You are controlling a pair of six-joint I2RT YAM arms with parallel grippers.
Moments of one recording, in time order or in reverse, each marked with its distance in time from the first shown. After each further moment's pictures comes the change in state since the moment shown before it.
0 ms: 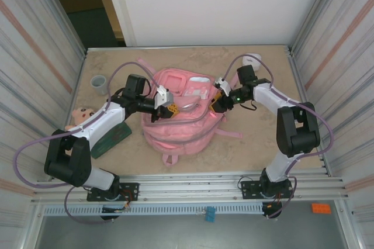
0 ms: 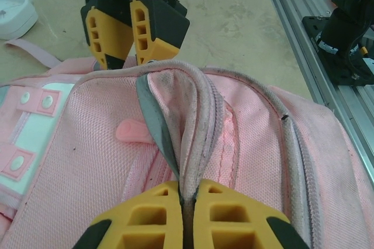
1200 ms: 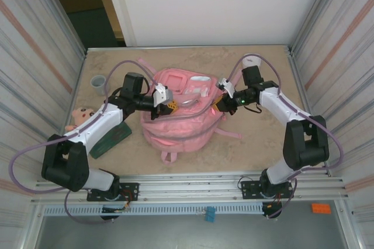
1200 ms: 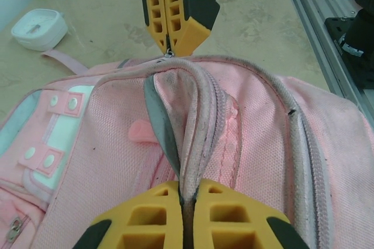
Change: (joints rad) left arm 0.001 -0.047 0.000 0.049 -0.058 -0.028; right arm -0.009 -0.162 -0.049 -0.062 -0.018 0.019
